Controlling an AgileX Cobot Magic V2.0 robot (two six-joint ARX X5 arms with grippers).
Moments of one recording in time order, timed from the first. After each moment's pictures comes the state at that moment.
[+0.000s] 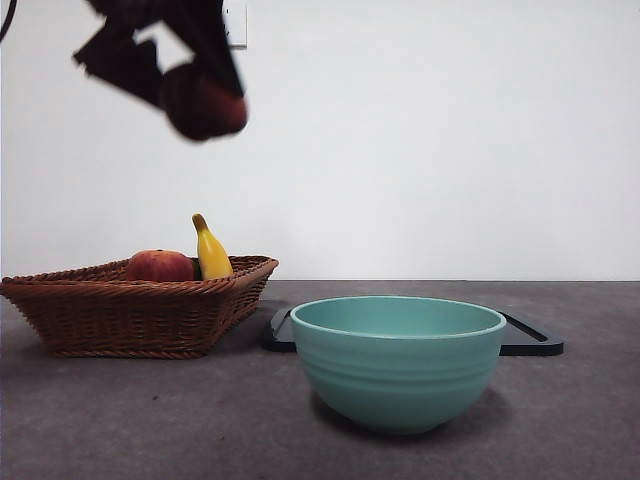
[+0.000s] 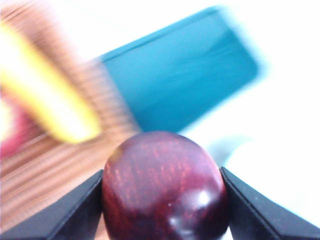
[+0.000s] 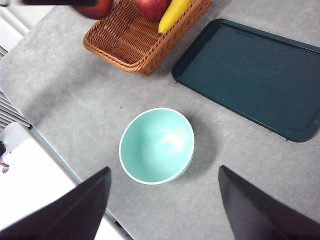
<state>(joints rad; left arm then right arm) -0.47 1.43 1.38 -0.79 0.30 0.07 0.18 0.80 1.02 -1.01 -0.60 -0.08</state>
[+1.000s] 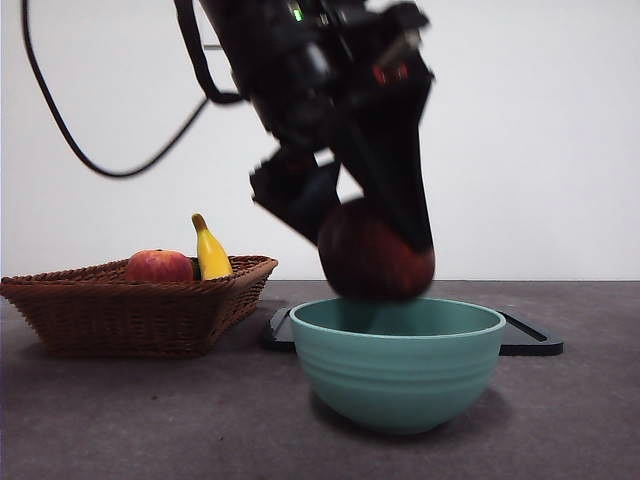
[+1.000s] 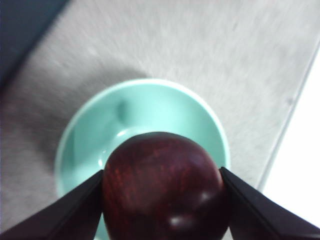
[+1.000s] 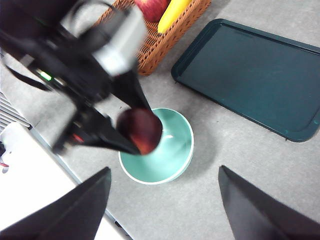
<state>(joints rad) -0.86 1.76 1.38 -0.77 0.31 0.12 0.18 0.80 1.02 -1.01 -0.60 -0.08</state>
